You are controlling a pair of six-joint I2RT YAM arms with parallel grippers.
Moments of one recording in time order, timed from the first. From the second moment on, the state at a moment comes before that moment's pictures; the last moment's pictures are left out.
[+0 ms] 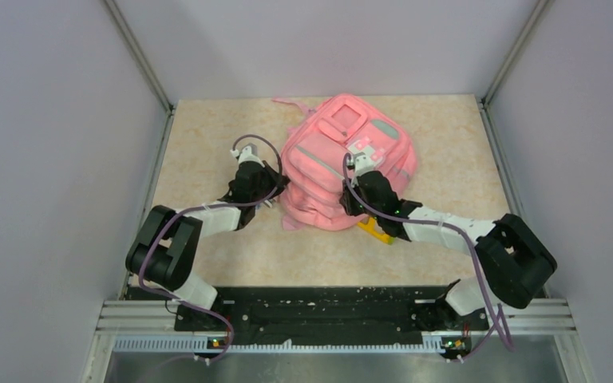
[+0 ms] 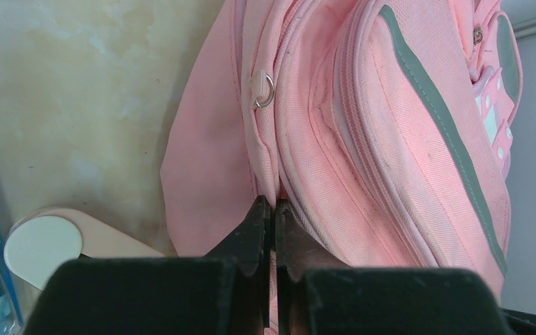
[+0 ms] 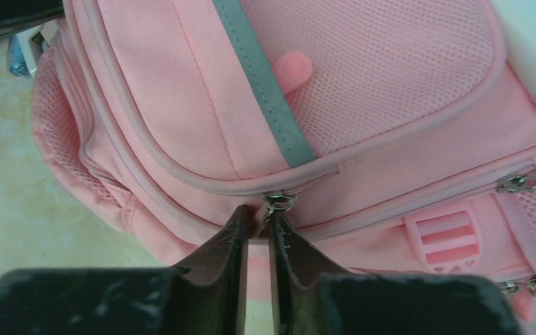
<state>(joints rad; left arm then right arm) -0.39 1.57 0.66 0.47 0.02 -0.83 0.74 1.44 0.72 0.17 0.14 0.27</state>
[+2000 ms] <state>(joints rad) -0.48 1.52 0.56 0.63 -0.03 -0.81 0.69 1.95 1.50 -0.25 -0.20 0.57</state>
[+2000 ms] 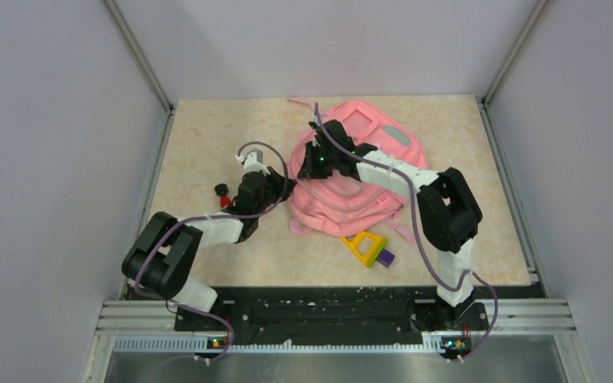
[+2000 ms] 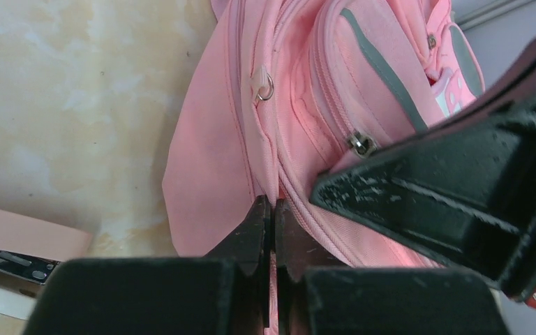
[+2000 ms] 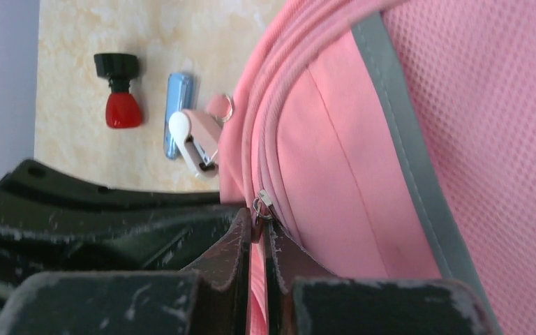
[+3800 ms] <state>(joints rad) 0.43 1.21 0.60 -0.14 -0.25 -0.47 0.61 1.47 1.03 -0.04 -0.18 -0.19</state>
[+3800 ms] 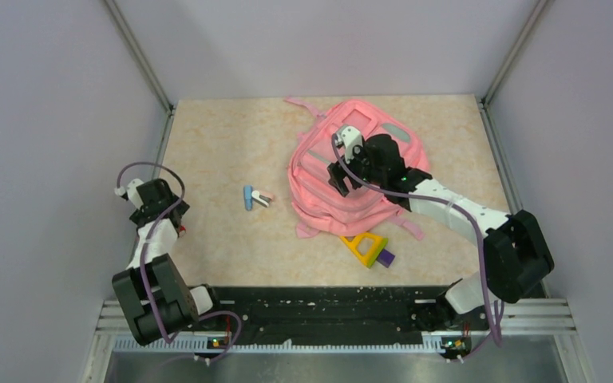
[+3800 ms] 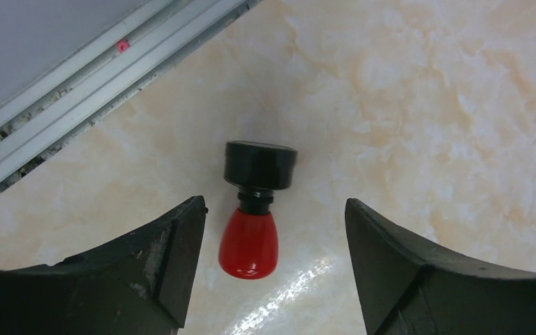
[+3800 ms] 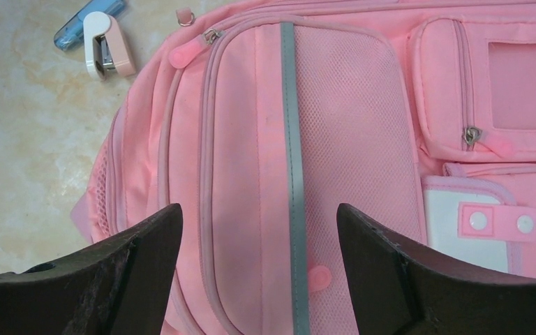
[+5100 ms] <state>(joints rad) 0.49 1.26 0.57 -0.16 -0.15 -0.46 0.70 1.37 0.88 0.02 -0.04 -0.34</state>
